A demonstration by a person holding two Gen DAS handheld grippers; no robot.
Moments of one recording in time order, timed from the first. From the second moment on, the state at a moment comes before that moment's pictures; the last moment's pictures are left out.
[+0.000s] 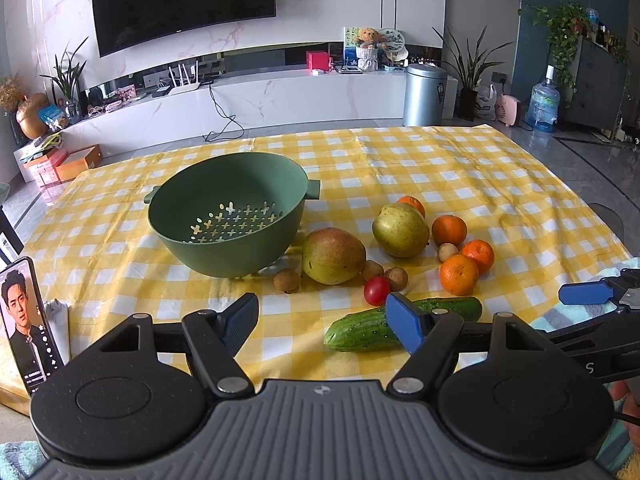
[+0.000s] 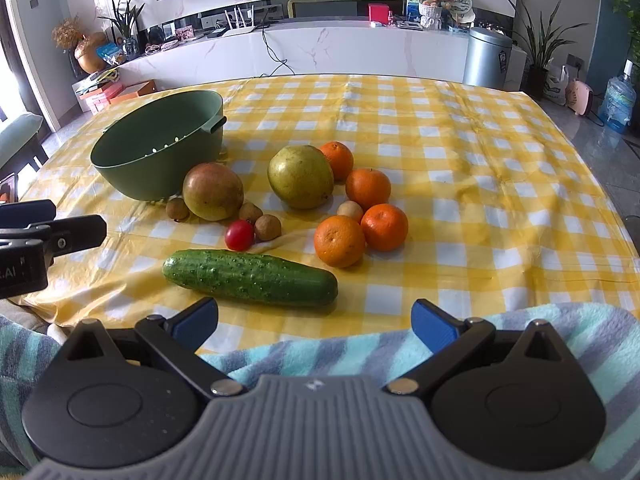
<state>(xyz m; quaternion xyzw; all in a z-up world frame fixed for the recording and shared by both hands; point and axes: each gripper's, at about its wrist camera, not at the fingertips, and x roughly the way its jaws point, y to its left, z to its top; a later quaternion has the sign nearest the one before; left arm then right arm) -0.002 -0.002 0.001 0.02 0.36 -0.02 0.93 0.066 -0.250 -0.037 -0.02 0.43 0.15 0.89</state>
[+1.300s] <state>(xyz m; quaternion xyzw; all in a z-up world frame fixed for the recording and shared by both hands) -0.003 -0.006 -0.001 0.02 0.36 -0.02 0.93 0.066 -0.249 -0.040 -0.02 0.43 0.15 0.89</state>
